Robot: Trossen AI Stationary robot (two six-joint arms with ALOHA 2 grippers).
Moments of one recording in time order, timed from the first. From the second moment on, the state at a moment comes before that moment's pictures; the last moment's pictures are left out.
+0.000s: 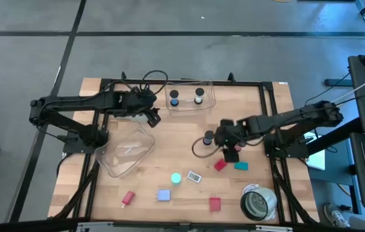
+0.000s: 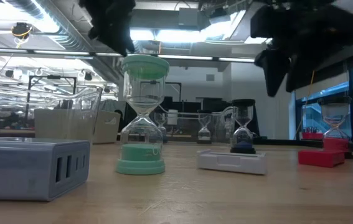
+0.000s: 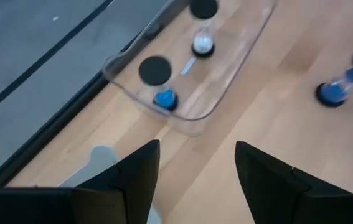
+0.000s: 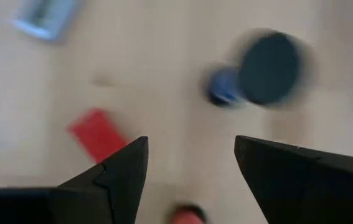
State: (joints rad) left arm 0.14 1.24 1.14 -0.77 -0.43 -0.39; right arm 0.17 1.38 0.96 -0.77 0.03 0.07
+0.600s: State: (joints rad) left arm 0.01 1.24 1.14 -0.65 -0.45 -0.39; right arm 0.29 1.43 0.75 -0.43 -0.08 -0.02
